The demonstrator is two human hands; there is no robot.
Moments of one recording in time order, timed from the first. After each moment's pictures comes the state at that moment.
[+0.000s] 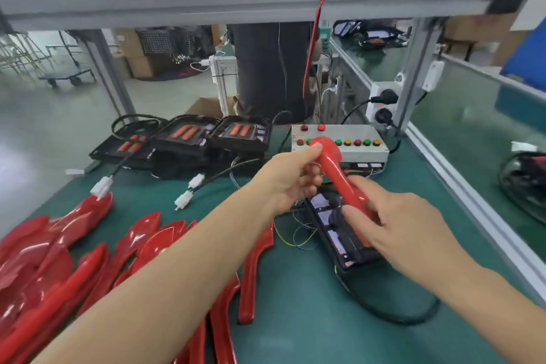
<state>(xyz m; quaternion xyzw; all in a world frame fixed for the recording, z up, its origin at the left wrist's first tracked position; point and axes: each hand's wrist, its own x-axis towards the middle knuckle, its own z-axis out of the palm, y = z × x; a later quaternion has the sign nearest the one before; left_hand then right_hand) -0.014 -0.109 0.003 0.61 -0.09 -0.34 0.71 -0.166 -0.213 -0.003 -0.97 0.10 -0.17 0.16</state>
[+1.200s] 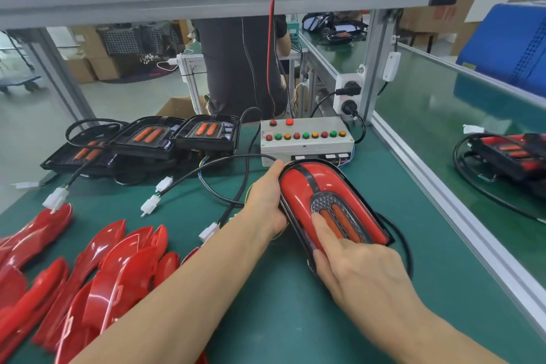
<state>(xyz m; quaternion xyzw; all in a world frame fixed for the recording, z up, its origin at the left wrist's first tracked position) -0.032 -0.134 -0.041 0.50 0.07 -0.37 0.78 -0.203 -0.186 -0.055 -0.97 0.05 -0.24 -0.03</state>
